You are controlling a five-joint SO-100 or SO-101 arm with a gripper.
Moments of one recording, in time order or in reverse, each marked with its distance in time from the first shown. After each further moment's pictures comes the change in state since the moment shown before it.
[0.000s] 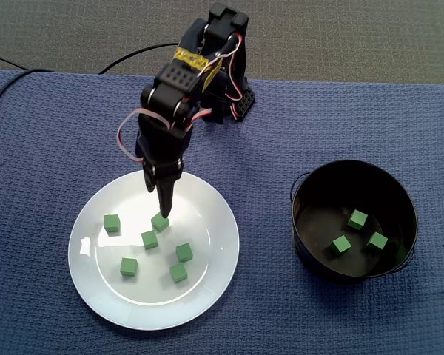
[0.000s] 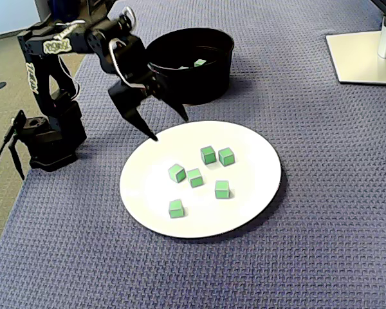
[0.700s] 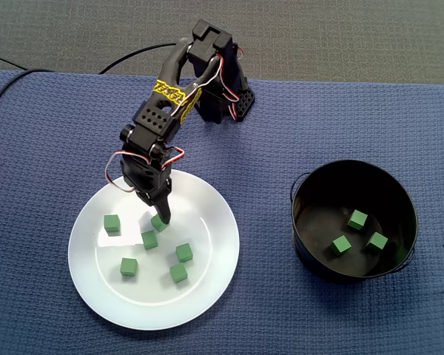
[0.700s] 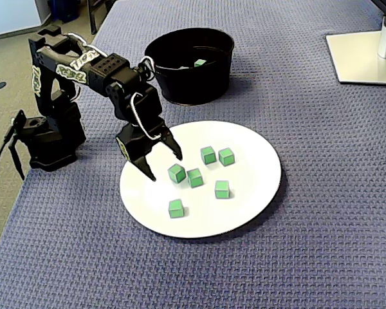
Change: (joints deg) arm 4.2 -14.9 4.8 -9.2 -21.9
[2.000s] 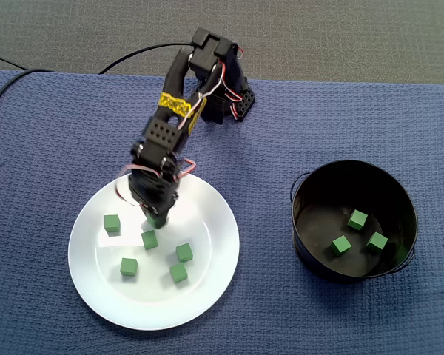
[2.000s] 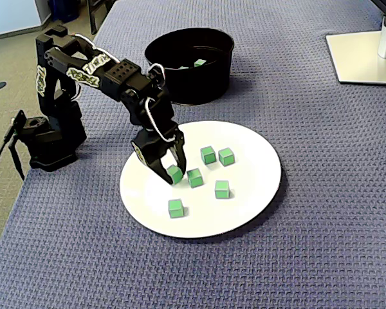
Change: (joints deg) arm -2.8 -1.1 0.7 -8.3 6.7
